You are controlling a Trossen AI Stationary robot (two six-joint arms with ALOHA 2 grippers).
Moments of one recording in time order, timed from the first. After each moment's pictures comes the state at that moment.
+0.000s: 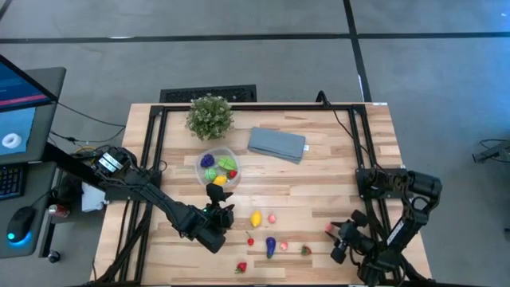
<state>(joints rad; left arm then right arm) -0.61 1.76 1.03 -0.52 -0.97 -0.25 1.27 1.92 0.94 -0.96 0.78 1.98</state>
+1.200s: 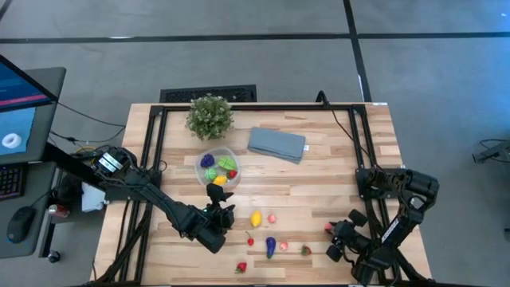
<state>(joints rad) -0.61 1.76 1.03 -0.51 -0.97 -0.24 1.21 1.92 0.94 -0.93 0.71 1.93</state>
